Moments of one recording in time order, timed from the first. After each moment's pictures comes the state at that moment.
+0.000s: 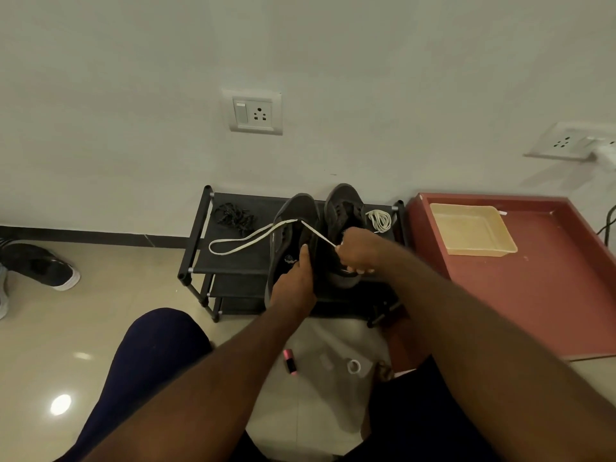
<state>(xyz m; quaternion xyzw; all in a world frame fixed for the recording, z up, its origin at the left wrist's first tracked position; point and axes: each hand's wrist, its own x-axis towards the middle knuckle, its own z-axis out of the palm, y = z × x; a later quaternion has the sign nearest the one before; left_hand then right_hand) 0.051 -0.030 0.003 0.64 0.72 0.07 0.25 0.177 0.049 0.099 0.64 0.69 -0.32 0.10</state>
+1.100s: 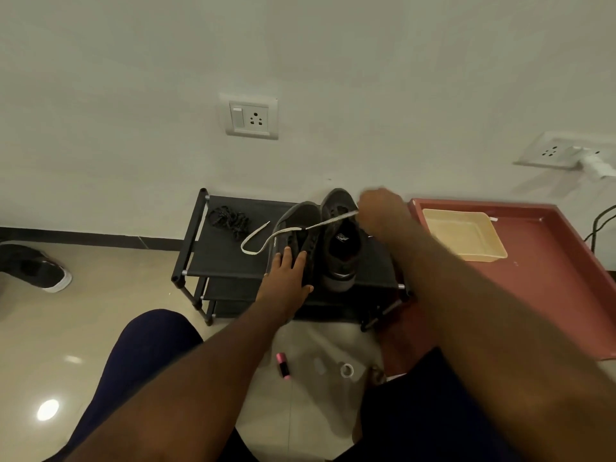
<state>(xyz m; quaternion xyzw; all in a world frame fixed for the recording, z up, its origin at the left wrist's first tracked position) 0.032 -0.011 -0.013 0.69 0.68 0.05 0.24 0.205 0.099 0.129 0.63 0.78 -0.03 0.06</state>
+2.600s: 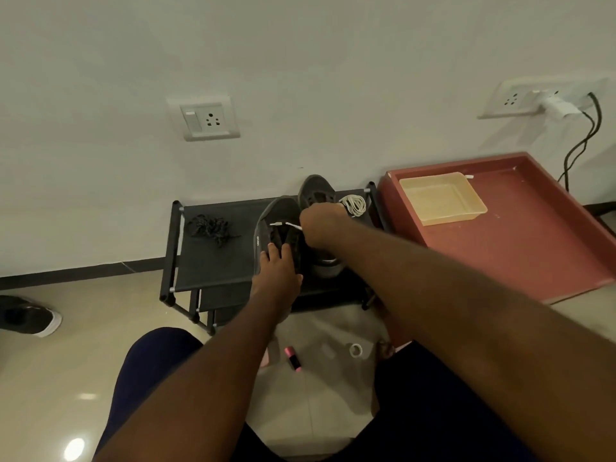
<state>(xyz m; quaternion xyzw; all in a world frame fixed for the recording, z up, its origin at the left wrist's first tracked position) 0.044 -0.004 -0.006 0.67 0.70 0.04 0.25 0.153 0.066 0.107 0.56 0.80 -0.07 0.21</state>
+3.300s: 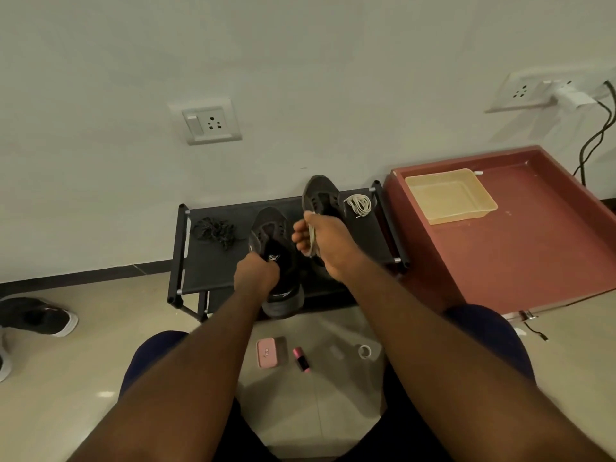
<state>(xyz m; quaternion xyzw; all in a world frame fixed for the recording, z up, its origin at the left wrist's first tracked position) 0.009 0.011 0.007 0.45 0.82 0.16 0.31 0.157 0.030 0.074 0.55 0.34 -0.66 -0.38</state>
